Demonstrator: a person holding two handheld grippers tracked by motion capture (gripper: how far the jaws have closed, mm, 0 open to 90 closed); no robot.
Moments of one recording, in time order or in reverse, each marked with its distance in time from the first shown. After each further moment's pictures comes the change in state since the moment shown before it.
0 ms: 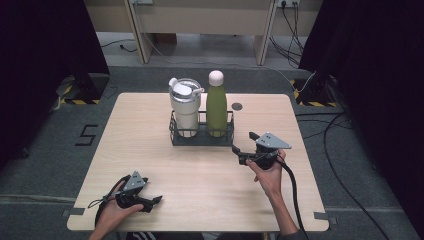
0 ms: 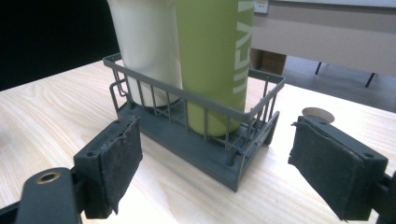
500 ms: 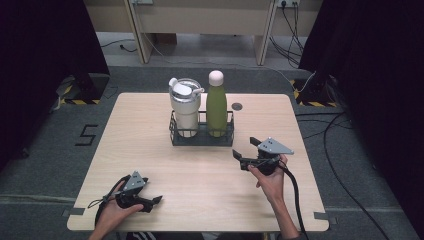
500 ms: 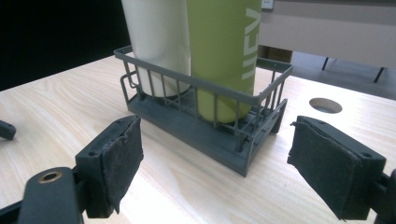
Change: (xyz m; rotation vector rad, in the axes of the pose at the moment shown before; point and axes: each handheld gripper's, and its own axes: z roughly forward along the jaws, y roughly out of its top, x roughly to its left) left arm 0.000 0.000 0.000 0.000 -0.001 0.000; right arm 0.005 -0.010 -0.010 0.006 0.023 0.013
